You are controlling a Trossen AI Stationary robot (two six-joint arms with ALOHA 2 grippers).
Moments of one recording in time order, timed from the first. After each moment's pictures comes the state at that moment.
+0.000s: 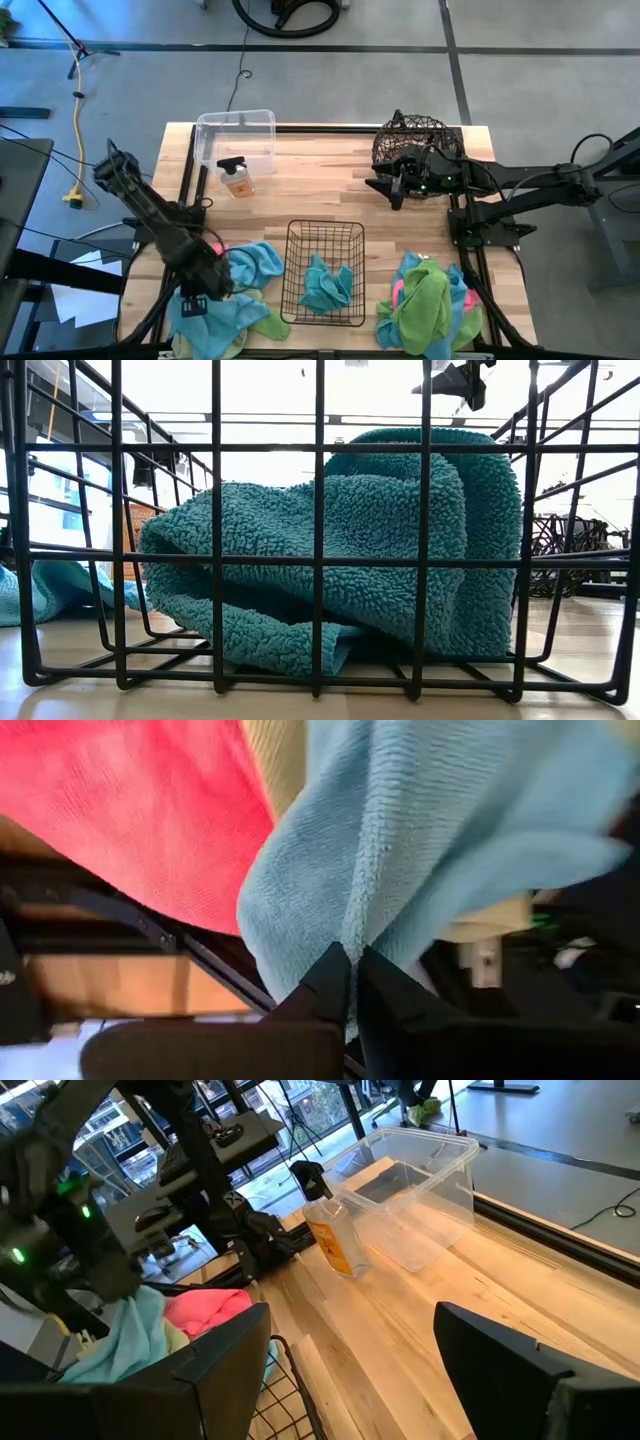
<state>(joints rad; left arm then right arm) -0.78 1.36 1.13 -1.26 0.42 -1.03 -0.01 0.96 0.89 -0.20 0.23 0.49</state>
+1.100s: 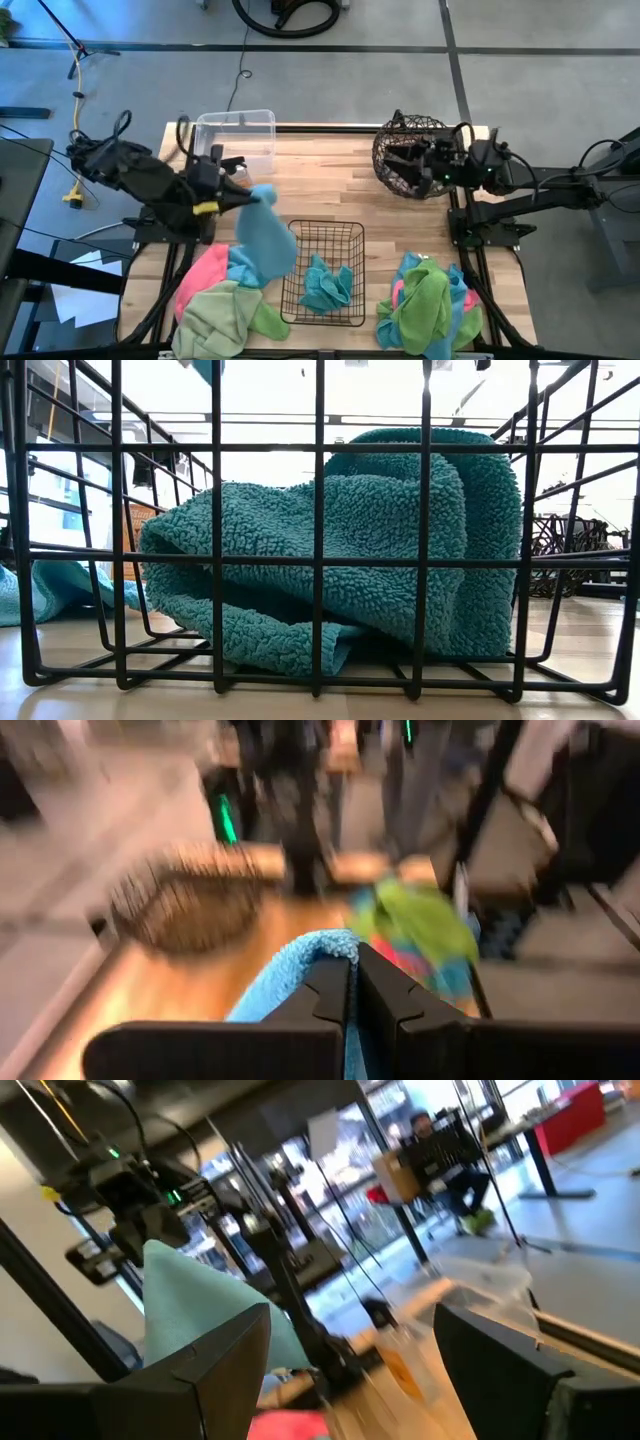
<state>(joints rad) -0.48 1.21 1.74 -0.87 -0.53 -0.20 -0.01 0.82 0.88 0.05 0.24 0.49</state>
